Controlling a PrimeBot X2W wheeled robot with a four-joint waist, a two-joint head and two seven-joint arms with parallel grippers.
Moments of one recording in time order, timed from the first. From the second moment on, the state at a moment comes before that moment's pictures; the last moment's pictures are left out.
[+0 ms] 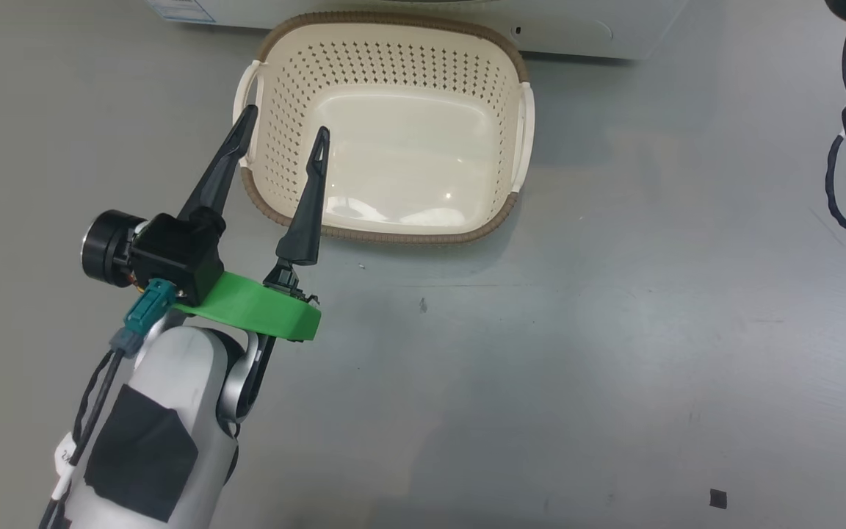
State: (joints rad) left arm -0.50 0.07 -0.37 0.18 -0.32 -0.01 -0.25; right arm -1.12 -0.16 0.00 0.45 1.49 -0.06 0.37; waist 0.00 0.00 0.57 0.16
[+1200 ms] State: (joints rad) left arm -0.55 0.04 -0.38 0.22 -0.31 -0.04 -0.25; right arm -1.27 -0.20 0.02 0.62 1.55 0.00 0.57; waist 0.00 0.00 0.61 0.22
